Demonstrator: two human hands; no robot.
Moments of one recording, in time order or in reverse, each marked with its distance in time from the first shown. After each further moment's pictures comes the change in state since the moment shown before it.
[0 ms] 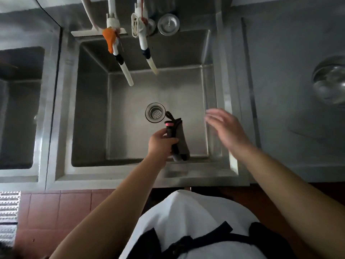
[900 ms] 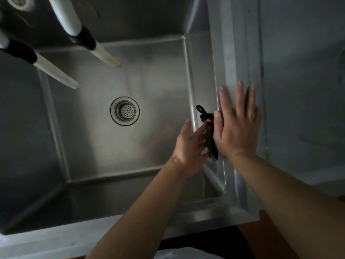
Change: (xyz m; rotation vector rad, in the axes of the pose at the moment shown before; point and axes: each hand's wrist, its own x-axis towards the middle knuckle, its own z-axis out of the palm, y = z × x) left_hand 0.123 -0.005 0.123 -0.532 -0.769 -0.557; right_hand 0.131 0.084 -0.006 -1.186 0.432 -0.094
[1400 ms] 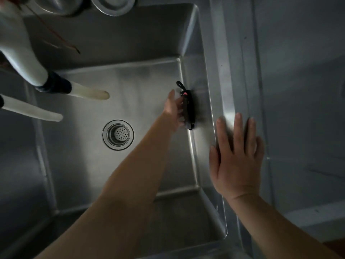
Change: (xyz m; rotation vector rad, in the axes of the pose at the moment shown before) left_hand 0.108 0.159 0.007 0.199 0.328 0.159; right_hand 0.006 0.002 0.003 -0.051 -0.040 0.003
